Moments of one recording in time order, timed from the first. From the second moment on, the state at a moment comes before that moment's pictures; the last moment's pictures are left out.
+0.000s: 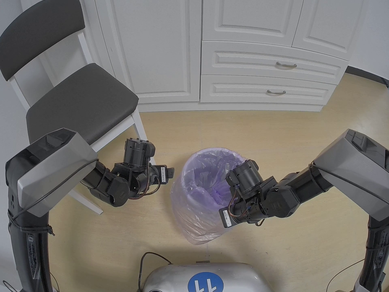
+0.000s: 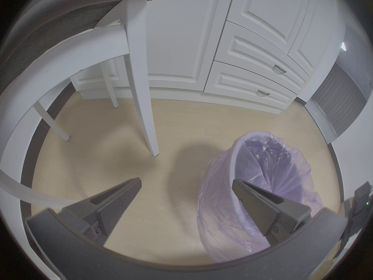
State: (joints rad) left arm -0.41 2.31 -1.18 -0.61 0.18 -0.25; right arm 0.65 2.23 -1.18 -0.11 -0.12 0.22
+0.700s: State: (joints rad) left arm -0.42 2.30 -1.18 -0.61 0.18 -0.25; right arm 0.63 2.17 -1.17 -0.17 -0.12 0.24
